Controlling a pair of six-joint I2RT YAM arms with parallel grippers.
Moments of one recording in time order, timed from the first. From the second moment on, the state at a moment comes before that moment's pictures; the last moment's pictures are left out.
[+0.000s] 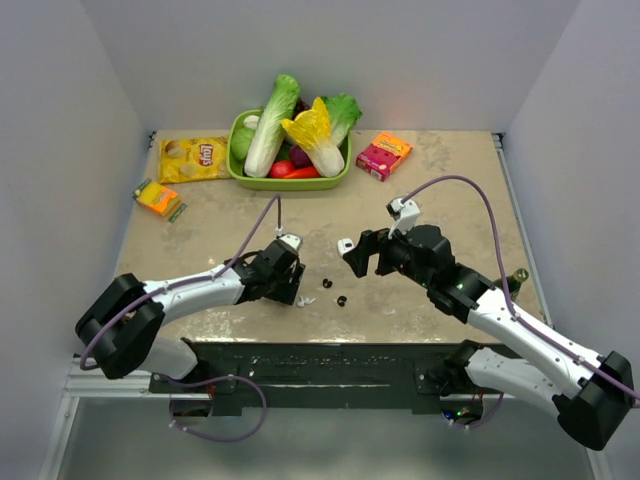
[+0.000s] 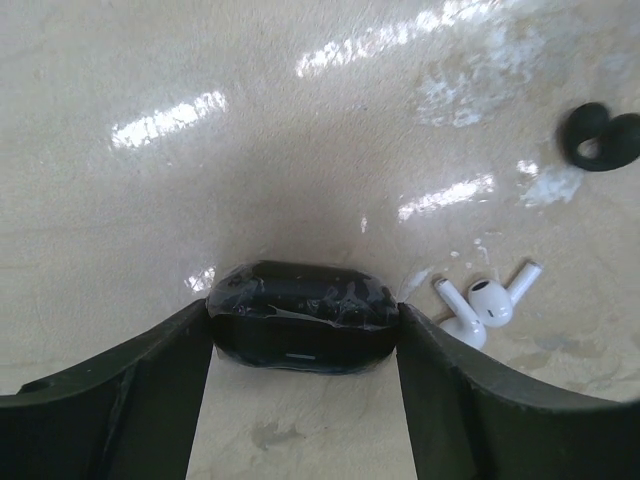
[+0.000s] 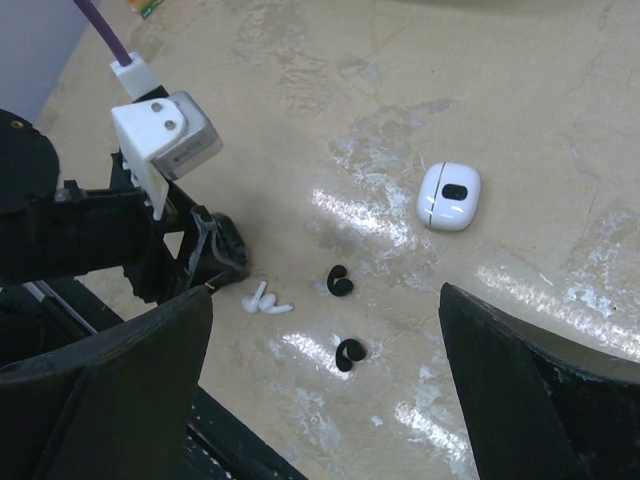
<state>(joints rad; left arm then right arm) -0.79 1.42 0.68 -0.33 -0.22 -0.39 0.71 0.92 0.70 -0.16 0.02 0.43</state>
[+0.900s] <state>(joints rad) -0.85 1.17 0.16 1.17 0.11 0.01 0.81 1.01 0.92 -0.29 0.12 0.36</state>
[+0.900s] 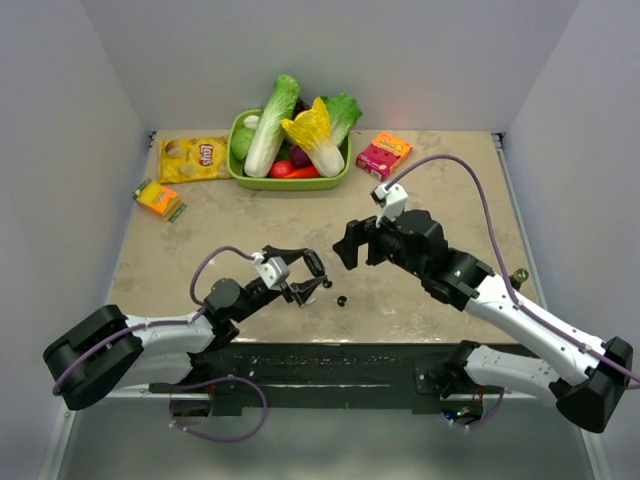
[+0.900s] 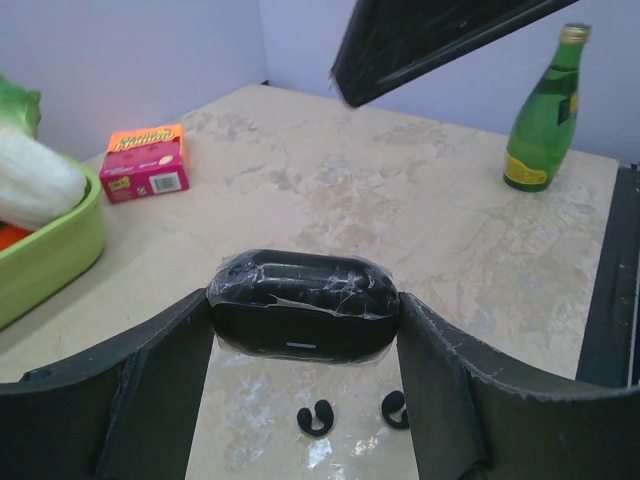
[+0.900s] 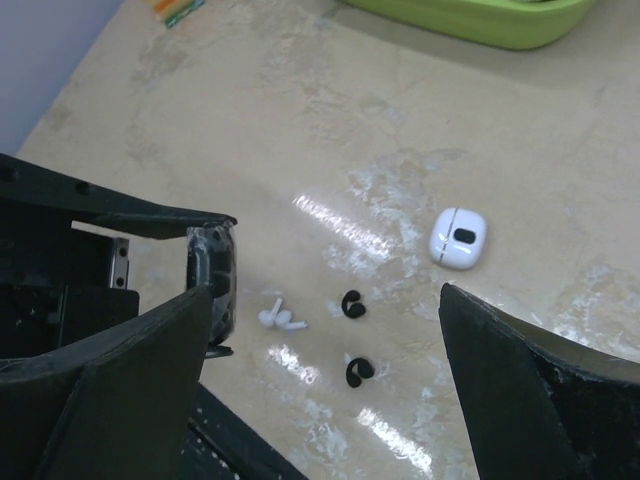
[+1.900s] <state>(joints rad) -1.00 1.13 0.17 1.10 0.01 0.22 0.84 1.18 0.91 -0.33 -0.15 0.36</state>
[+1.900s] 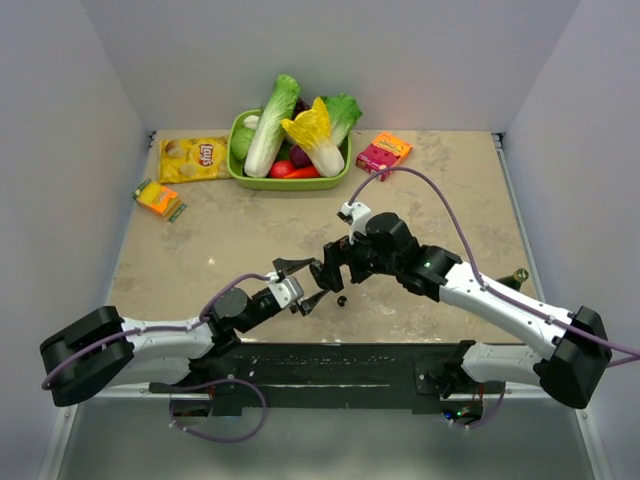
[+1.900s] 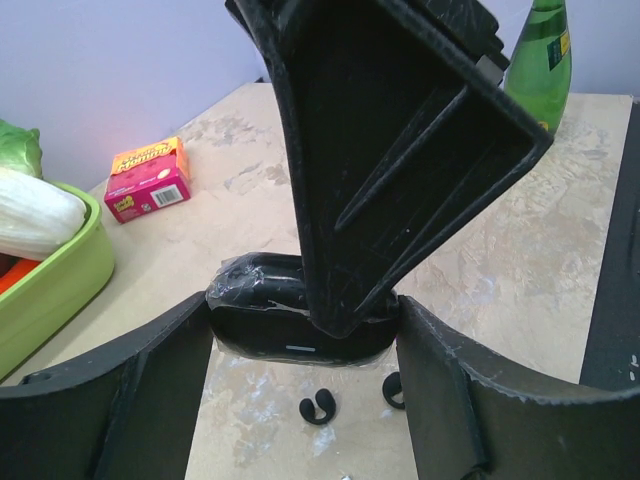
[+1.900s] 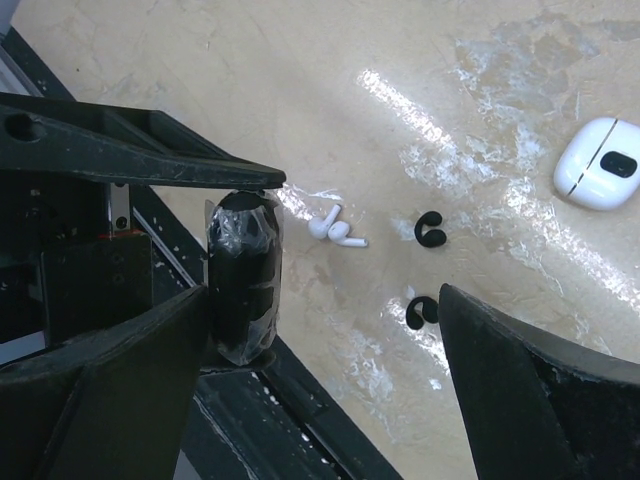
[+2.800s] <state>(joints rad) -1.06 1.08 0.15 1.07 -0.08 0.25 0.84 1.12 0.90 -0.34 -0.04 0.40</state>
